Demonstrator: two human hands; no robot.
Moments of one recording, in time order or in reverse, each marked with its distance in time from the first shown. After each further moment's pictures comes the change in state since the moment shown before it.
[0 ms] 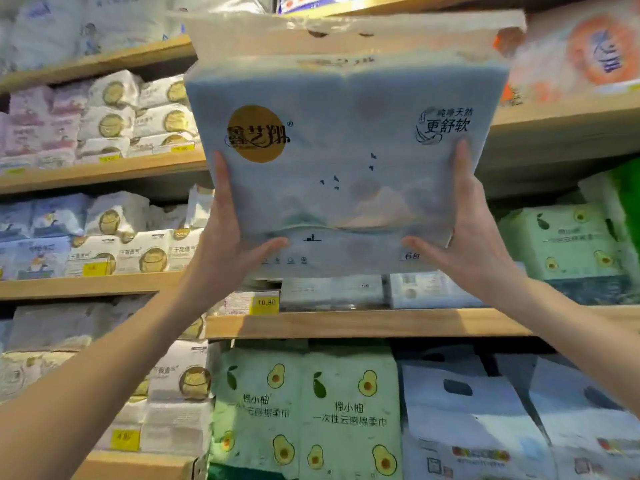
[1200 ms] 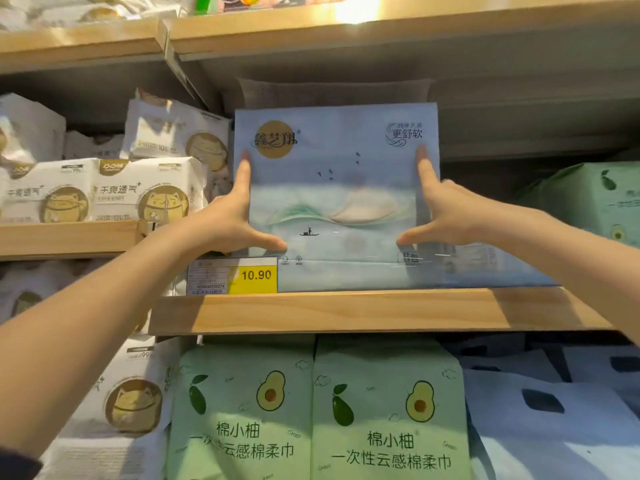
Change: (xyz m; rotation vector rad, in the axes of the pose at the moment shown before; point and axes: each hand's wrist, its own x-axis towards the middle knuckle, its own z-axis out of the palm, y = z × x) left_hand 0.003 -0.162 0.070 0.227 -0.571 -0.589; right_hand 0.037 0.079 0.120 -0.343 -0.679 0.492
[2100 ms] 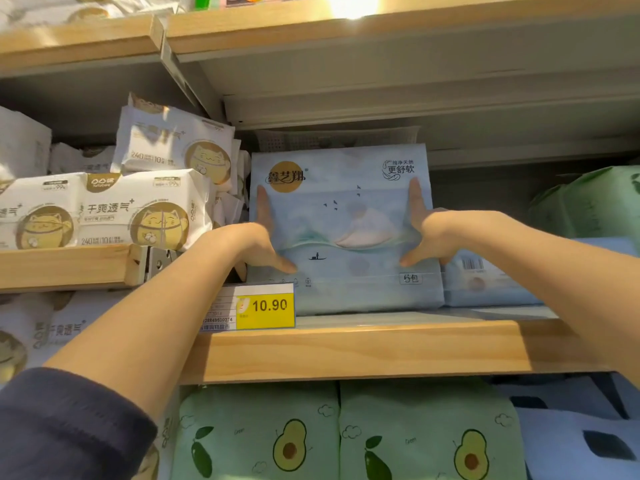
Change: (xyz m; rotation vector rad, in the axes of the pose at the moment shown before) left_hand 0.052 -0.005 0.021 0.275 -0.270 -0.210; right_hand 0.068 -0.009 0.031 -0.218 -0.210 0.206
